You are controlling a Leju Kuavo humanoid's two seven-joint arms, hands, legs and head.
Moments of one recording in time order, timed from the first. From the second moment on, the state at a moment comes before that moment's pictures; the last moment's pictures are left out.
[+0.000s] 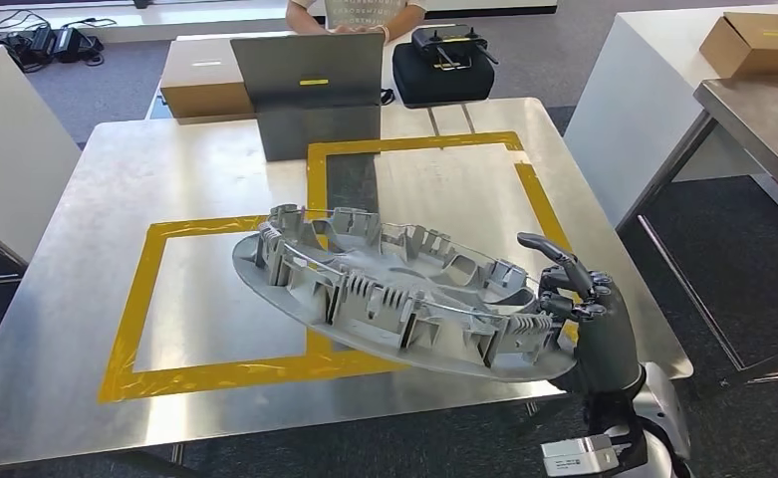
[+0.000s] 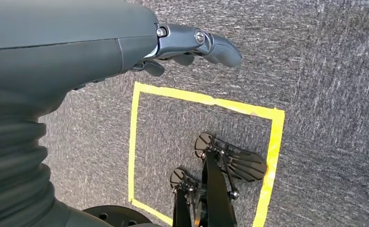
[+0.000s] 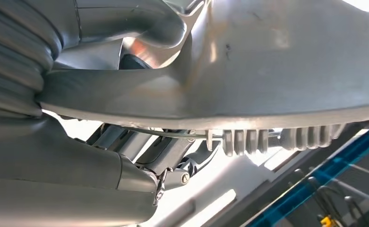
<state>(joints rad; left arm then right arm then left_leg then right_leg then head) -0.02 -0.03 0.90 -0.21 -0.59 0.02 -0.16 0.02 -0.17 0.20 -1.99 0.66 -0.26 -0.61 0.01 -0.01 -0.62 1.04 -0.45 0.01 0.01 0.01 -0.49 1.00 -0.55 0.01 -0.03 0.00</state>
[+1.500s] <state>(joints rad) -0.04 -0.03 0.93 -0.21 -0.71 -0.02 -0.22 -0.72 -0.02 0.31 -0.63 1.37 -0.25 -0.33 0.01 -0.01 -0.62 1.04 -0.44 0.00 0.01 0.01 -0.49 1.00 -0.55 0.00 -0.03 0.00</state>
